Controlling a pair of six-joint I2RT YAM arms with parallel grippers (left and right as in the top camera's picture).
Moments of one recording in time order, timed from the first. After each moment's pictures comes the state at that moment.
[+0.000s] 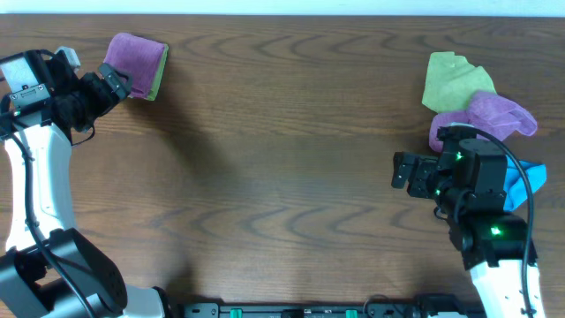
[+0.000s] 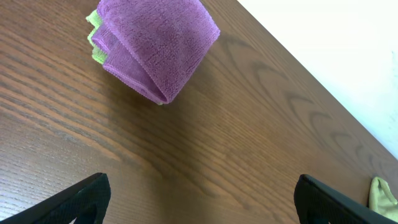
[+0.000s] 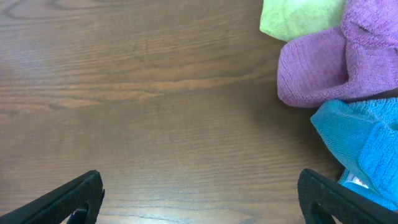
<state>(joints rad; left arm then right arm) 0.40 1.63 1.34 -0.61 0.48 -0.33 0.04 0.93 0.79 -0.65 -0.04 0.22</state>
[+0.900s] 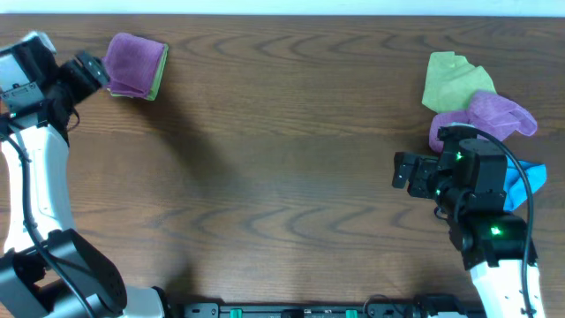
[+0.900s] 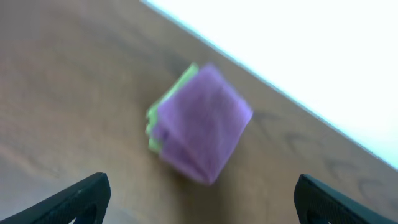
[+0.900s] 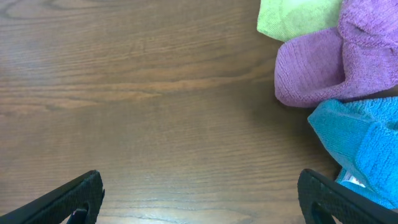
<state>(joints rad) 0.42 1.63 1.34 -0.36 0.27 -0.29 0.04 0.93 0.79 -0.65 -0.03 0.22</state>
